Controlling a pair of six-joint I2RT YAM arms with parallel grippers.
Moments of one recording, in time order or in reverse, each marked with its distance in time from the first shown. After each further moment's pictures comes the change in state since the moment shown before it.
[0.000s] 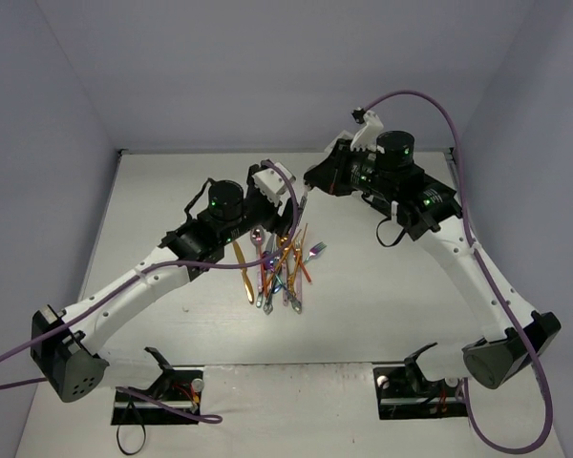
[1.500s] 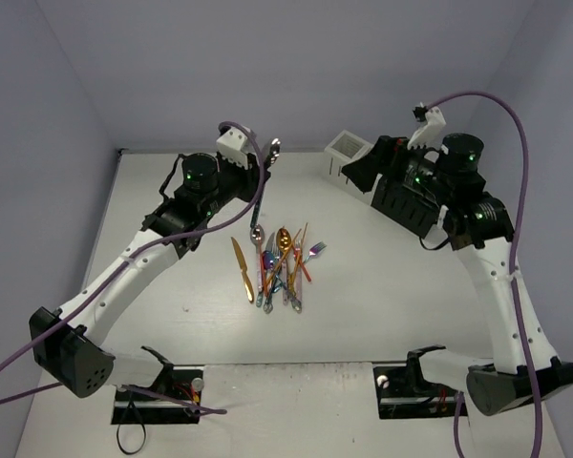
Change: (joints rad) left arm 0.196 0.037 0.106 -0.067 0.005 -0.252; right arm -0.285 -0.171 -0.044 -0.076 -0.125 -0.163
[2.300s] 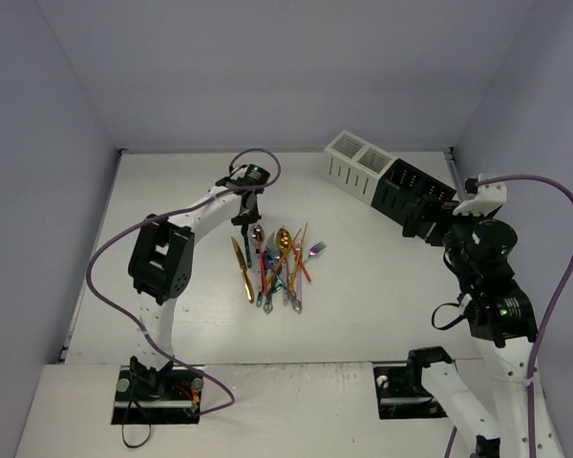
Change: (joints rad) left arm 0.074 0.727 0.330 -0.566 -0.439 -0.479; right arm -0.071 -0.487 -0.415 -0.005 0.544 -0.192
